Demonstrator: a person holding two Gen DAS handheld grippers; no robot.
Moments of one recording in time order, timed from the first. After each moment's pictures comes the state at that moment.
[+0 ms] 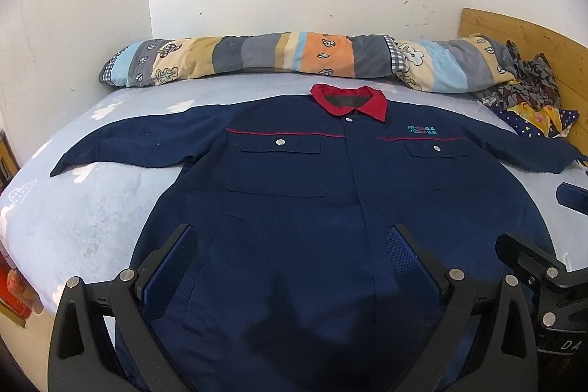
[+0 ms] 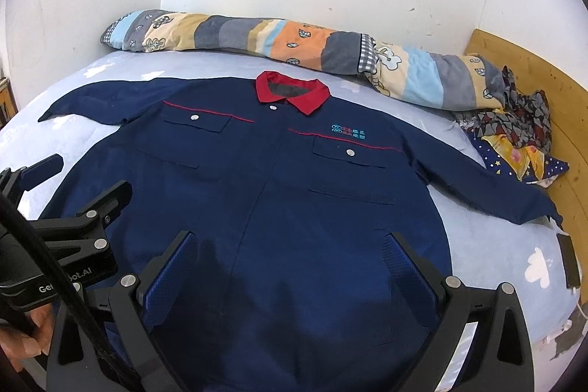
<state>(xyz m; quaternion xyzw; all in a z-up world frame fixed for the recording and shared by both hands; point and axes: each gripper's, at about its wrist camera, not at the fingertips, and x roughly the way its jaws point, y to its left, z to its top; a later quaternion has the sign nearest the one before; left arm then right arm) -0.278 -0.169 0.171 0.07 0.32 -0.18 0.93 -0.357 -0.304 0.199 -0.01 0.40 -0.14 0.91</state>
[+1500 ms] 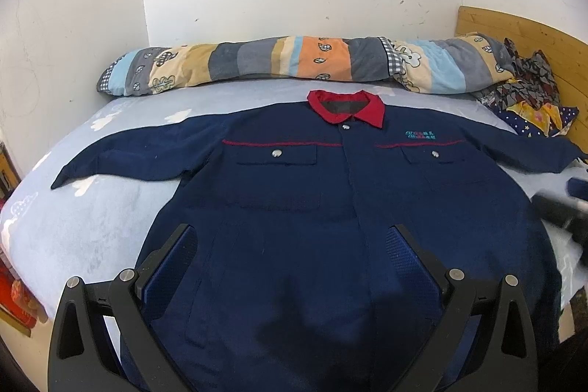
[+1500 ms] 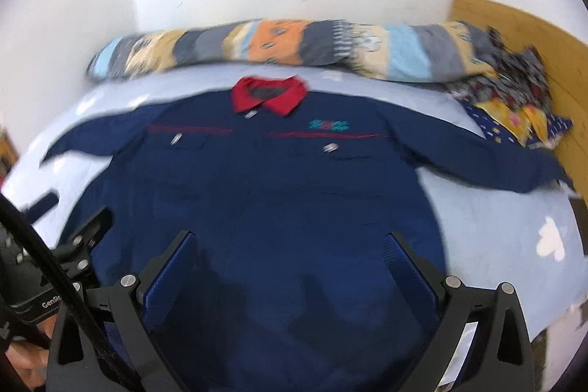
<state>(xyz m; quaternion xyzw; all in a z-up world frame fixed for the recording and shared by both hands) -0.278 -0.182 0.183 0.09 0.31 -0.19 0.93 -0.373 -0.367 0.216 0.12 0.38 -0.15 0.91</state>
